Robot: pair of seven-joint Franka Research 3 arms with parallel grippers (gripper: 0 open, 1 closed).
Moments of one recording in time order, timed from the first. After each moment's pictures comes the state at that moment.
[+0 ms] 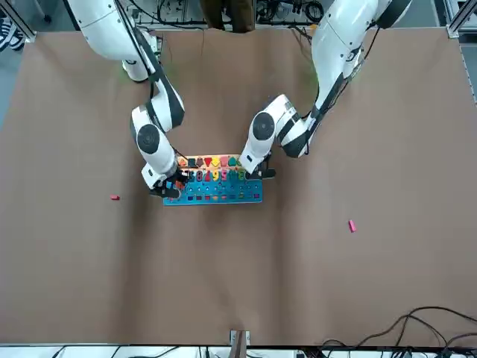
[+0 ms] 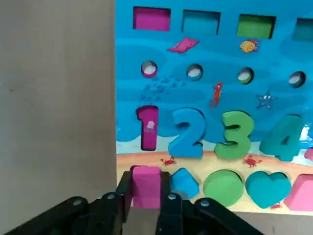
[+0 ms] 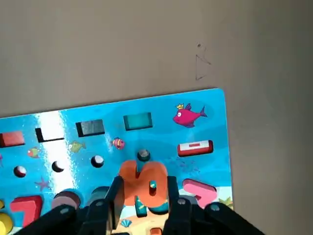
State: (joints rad) left arm -0.39 0.67 -0.43 -1.83 0.17 2.36 -0.96; right arm 0.39 0.43 0.07 -2.11 -0.01 2.50 0.56
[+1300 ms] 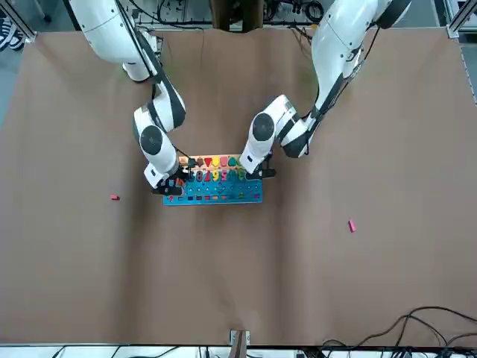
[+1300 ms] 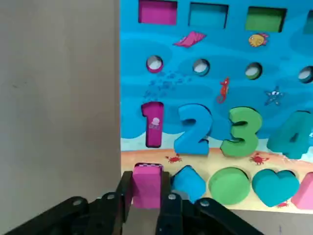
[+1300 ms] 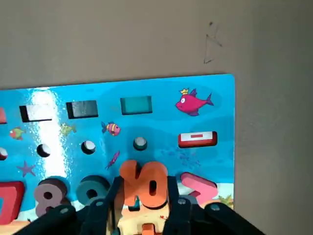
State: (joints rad) left arm -0.39 0.67 -0.43 -1.83 0.17 2.34 -0.96; right arm 0.39 0.44 0.08 -2.13 -0.01 2.50 0.50
